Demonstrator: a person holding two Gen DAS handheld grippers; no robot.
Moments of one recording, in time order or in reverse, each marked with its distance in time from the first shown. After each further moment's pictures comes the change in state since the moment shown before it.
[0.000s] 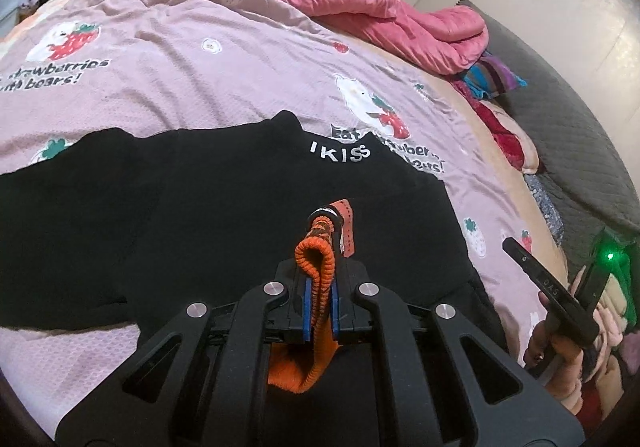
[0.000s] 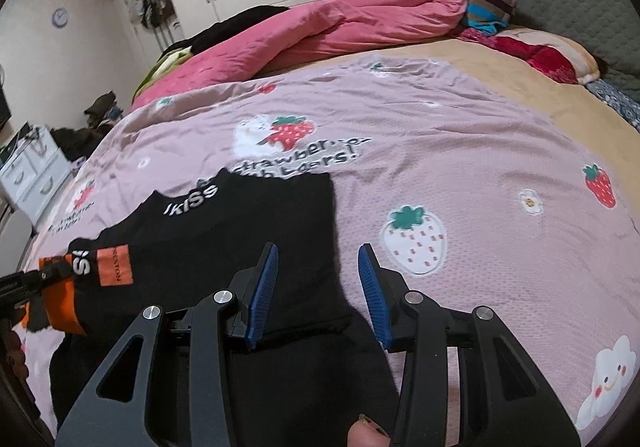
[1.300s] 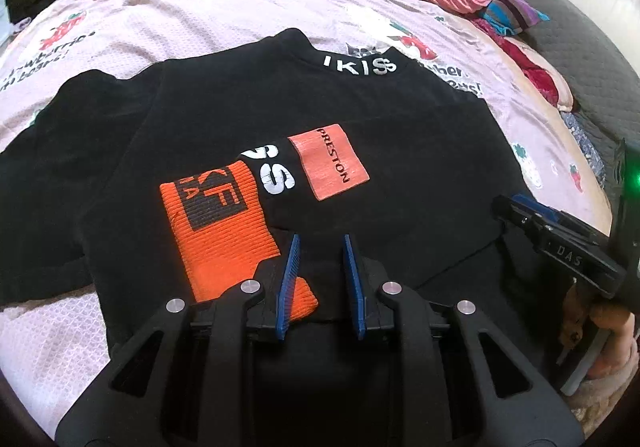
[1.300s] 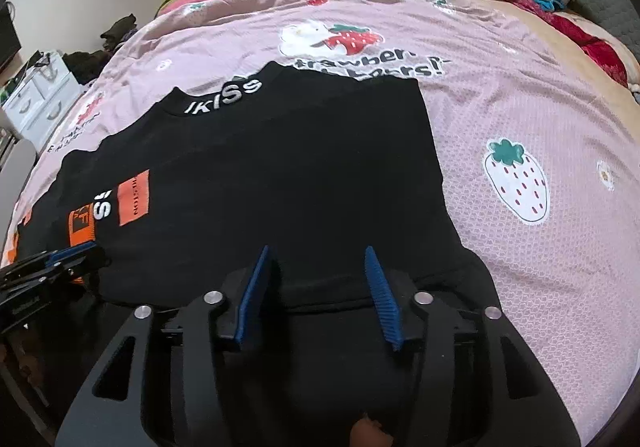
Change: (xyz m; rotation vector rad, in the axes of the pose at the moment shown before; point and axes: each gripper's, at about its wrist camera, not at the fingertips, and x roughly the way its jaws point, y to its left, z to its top) left arm 0.046 -0.006 -0.048 0.109 0.137 0.141; right arm 0.060 0.052 -0.035 -0.131 0.237 0.032
